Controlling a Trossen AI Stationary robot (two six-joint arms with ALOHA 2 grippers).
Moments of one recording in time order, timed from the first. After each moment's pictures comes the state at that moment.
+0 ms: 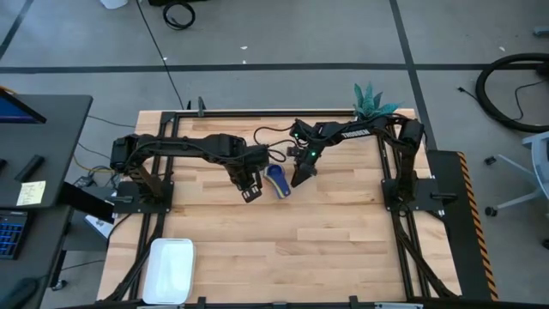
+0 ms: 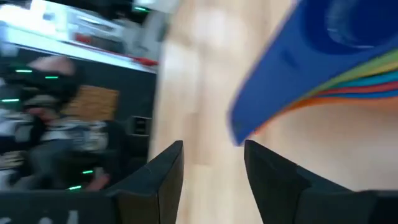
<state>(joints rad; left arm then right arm) 0.08 1.70 1.45 -1.07 0.13 -0.46 -0.45 1.90 1.10 -0.36 -1.14 0.02</state>
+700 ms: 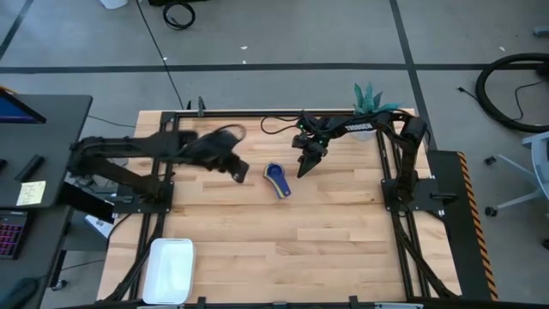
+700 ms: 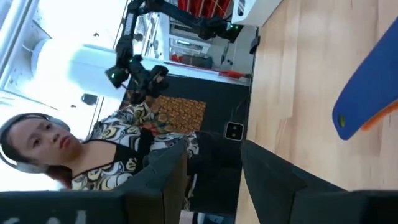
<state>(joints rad) 0.01 1.28 1.26 -0.75 -0.18 -0.87 -0.54 1.89 1.10 -0.41 -1.57 0.08</state>
